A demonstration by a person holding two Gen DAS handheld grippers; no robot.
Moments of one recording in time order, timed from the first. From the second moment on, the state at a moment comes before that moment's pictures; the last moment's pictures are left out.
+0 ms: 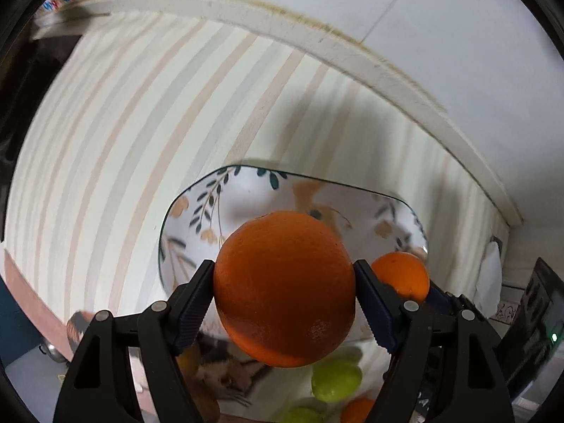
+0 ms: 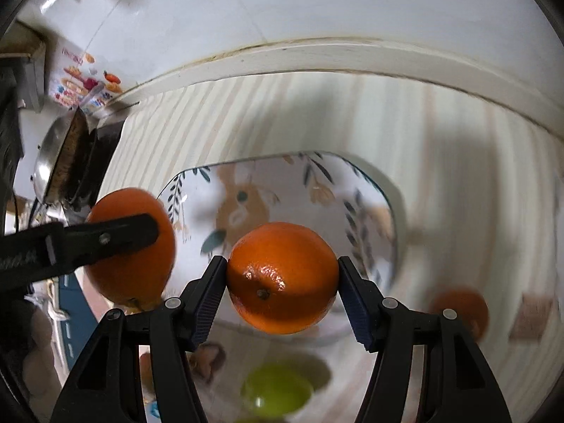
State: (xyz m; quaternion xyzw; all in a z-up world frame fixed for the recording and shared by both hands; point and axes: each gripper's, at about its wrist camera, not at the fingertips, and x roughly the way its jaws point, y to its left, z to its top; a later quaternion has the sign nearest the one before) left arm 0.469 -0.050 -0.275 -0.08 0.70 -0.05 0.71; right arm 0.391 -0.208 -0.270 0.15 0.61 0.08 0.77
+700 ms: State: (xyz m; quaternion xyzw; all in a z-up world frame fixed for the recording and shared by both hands) left arm 0.491 -0.053 -0.315 -0.08 0.74 -0.04 0.67; right arm 0.452 -0.178 -0.312 0.11 0.65 0.11 0.75
